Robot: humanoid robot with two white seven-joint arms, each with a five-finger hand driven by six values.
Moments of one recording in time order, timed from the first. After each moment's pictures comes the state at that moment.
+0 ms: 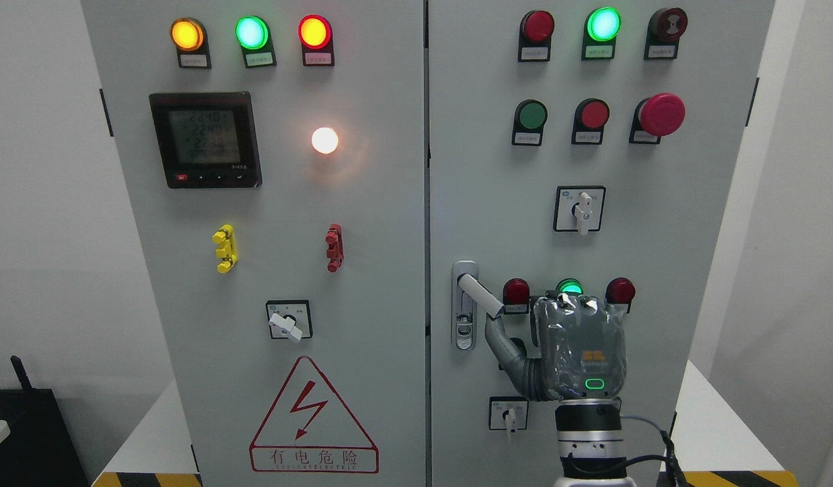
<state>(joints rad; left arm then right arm) -0.05 -0.04 0.00 0.00 0.12 -0.12 -0.14 -0.50 0.14 0.15 -1.66 1.52 0.15 -0.24</state>
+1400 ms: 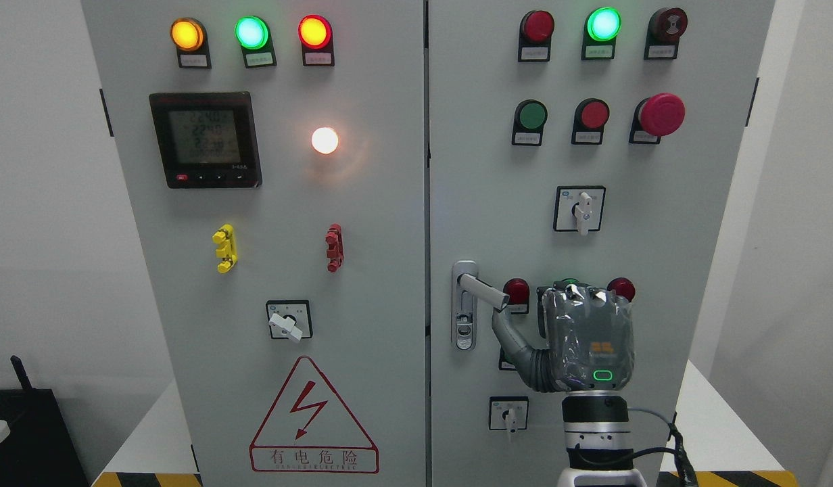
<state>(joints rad) -0.05 -0.04 0.00 0.00 0.12 -0.12 -0.14 -0.51 0.14 0.13 -1.66 1.51 0.15 -0.24</state>
